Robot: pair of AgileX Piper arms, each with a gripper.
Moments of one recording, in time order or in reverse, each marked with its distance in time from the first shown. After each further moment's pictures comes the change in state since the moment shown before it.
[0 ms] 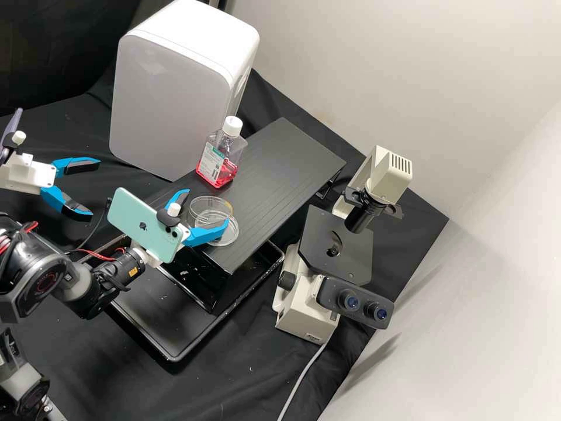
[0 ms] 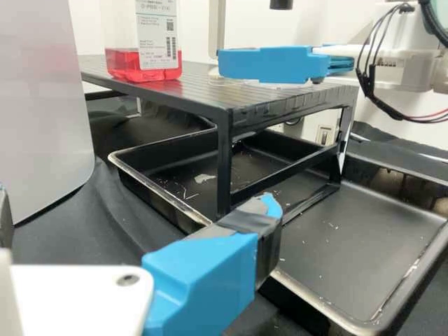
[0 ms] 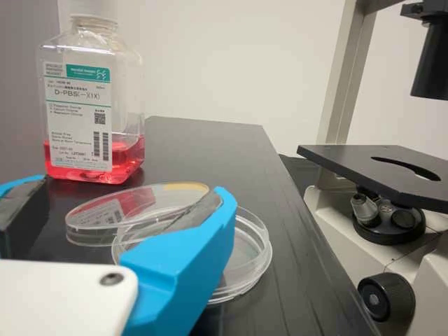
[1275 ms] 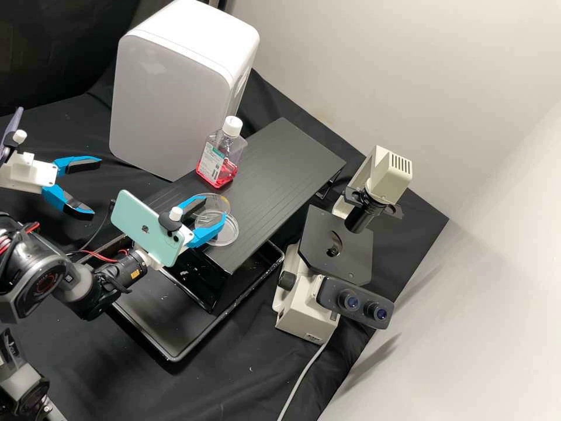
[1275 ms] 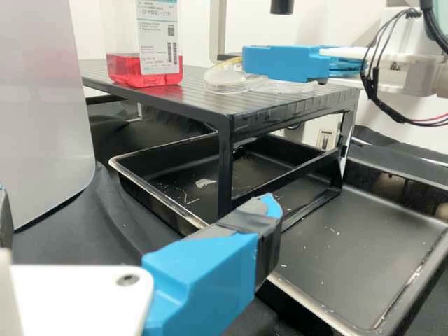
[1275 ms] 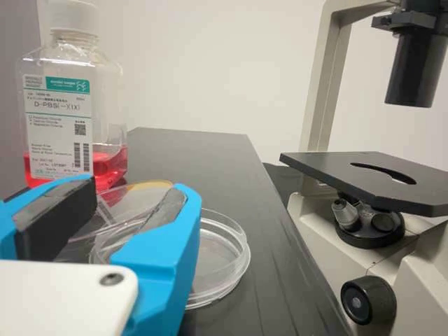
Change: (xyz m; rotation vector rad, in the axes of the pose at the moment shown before) left arm 0.002 0.002 0.000 0.002 -0.002 0.009; right arm 0.000 0.004 0.005 0.004 -0.027 0.024
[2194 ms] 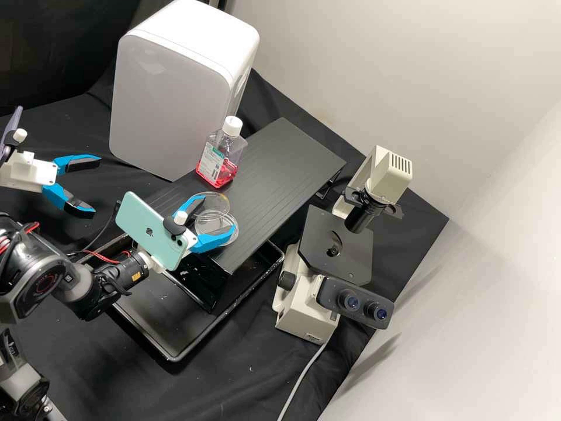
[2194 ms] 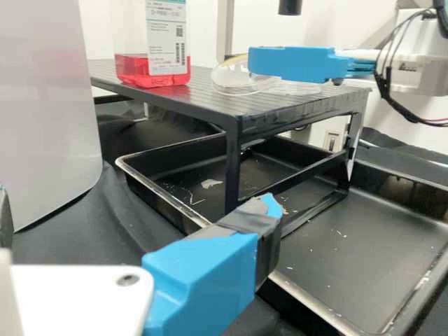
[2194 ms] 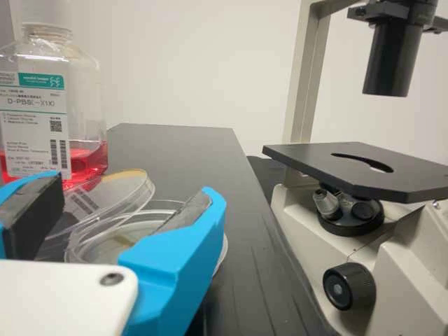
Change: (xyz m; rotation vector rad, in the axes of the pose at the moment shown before) left arm 0.000 0.001 -0.002 -0.008 0.019 0.007; right arm 0.000 0.004 0.004 0.008 -0.043 0.045
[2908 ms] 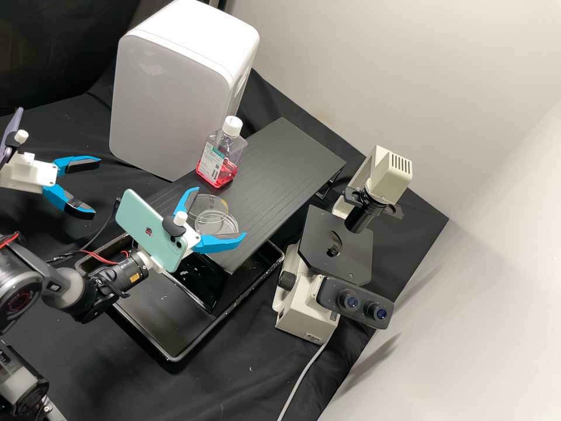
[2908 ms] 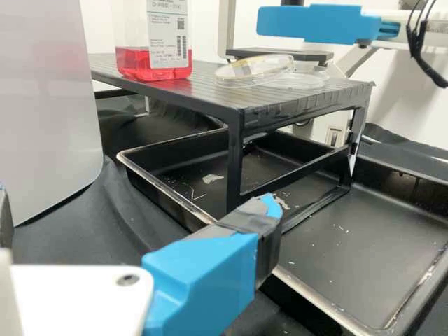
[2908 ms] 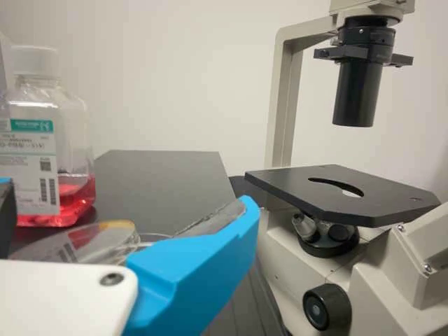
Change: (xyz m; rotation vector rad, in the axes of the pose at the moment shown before) left arm 0.001 -0.002 -0.001 -0.003 0.004 -0.010; right arm -0.010 0.021 -0.009 0.034 0.038 0.081
